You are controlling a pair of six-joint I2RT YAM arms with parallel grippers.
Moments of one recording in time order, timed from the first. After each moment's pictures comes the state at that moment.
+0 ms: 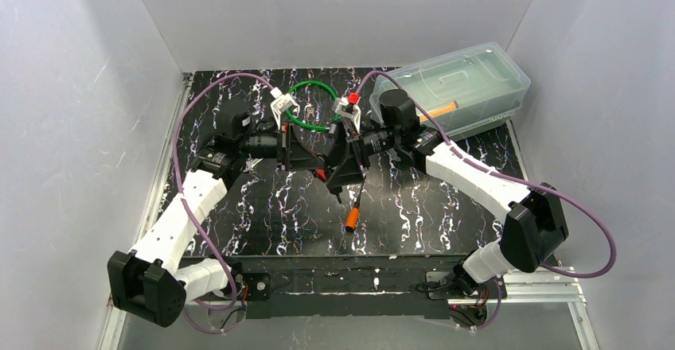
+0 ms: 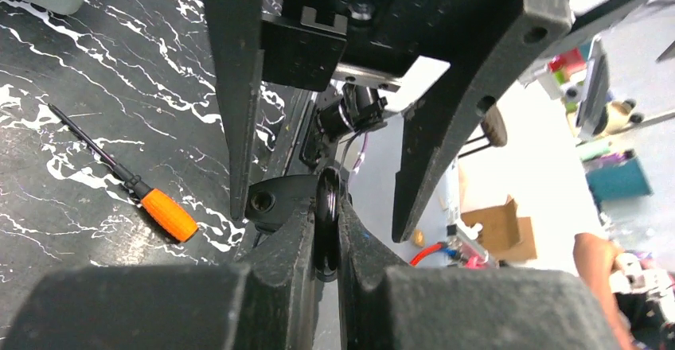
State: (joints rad) left arm -0.36 1.13 1.01 -0.28 1.13 -0.43; right arm 0.72 1.48 1.19 -0.07 -1.18 0.24
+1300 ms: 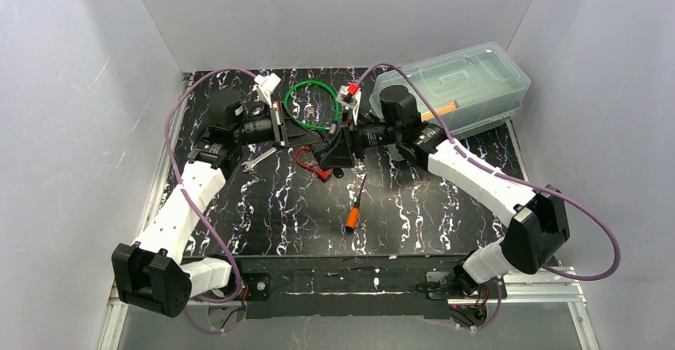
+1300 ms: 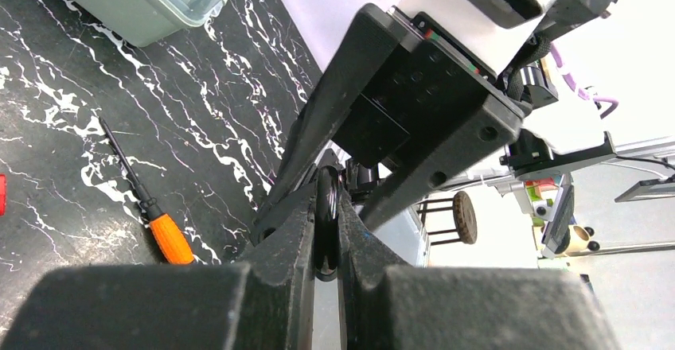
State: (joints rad) left arm -0.27 1.19 1.06 -0.14 0.98 -0.75; right arm 0.72 1.47 1.25 -0.11 -0.87 0.25
